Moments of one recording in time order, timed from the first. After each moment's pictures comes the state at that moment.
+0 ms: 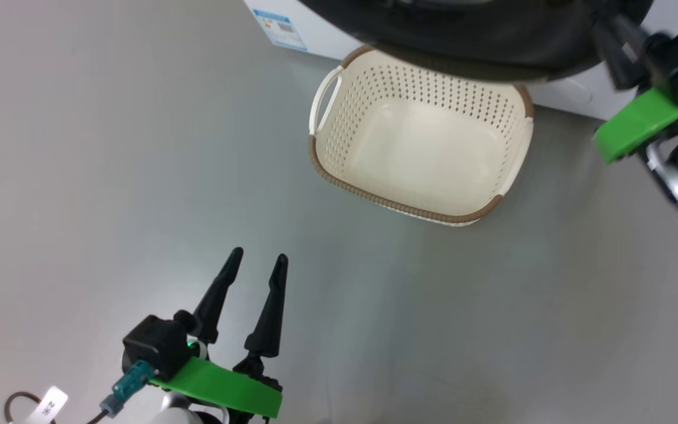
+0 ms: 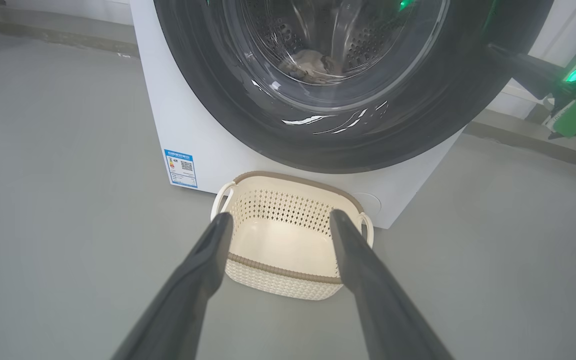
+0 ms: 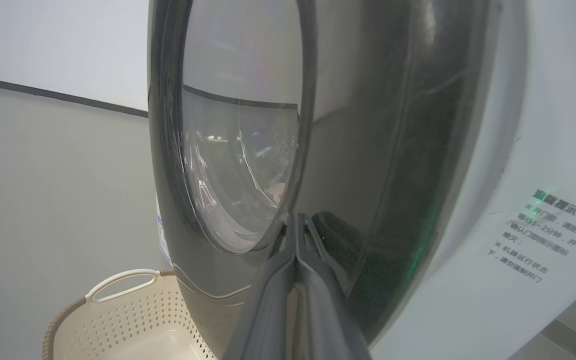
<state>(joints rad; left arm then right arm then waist) -0.17 0.03 -0.33 0.08 -0.41 -0.13 -0.26 -0.88 -0.41 0.28 0.49 0.04 0.13 -0.26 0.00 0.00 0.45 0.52</state>
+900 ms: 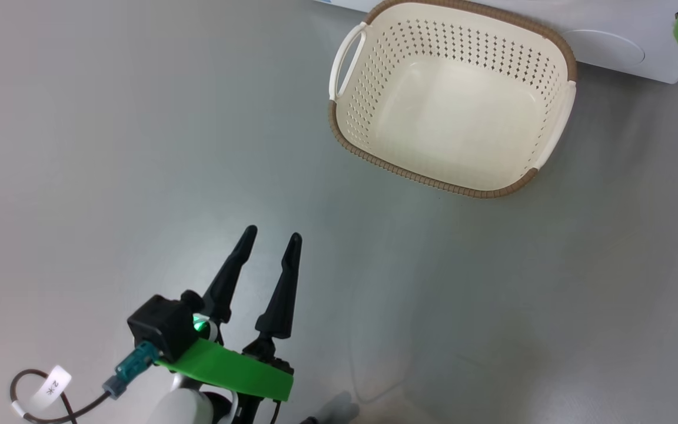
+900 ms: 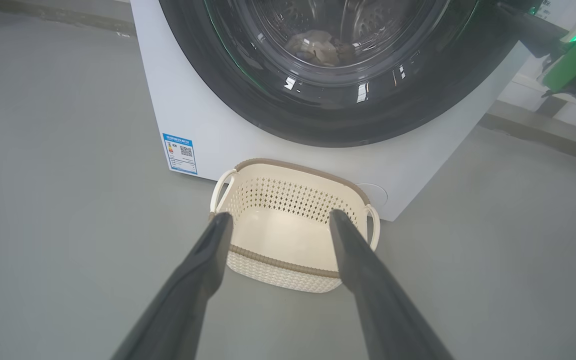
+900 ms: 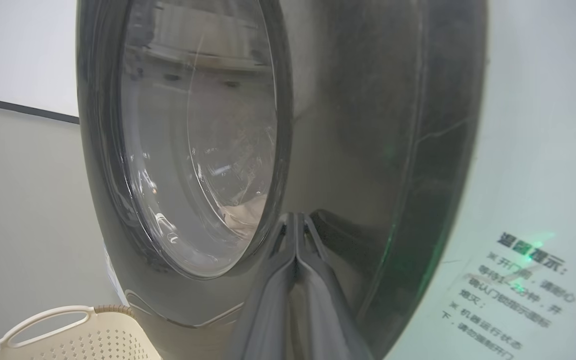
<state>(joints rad) -0.23 0.03 -0.37 0.06 -0.47 -0.13 -0.26 -1.15 -0.48 0.25 0.60 -0.01 0.14 -0.27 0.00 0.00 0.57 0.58</state>
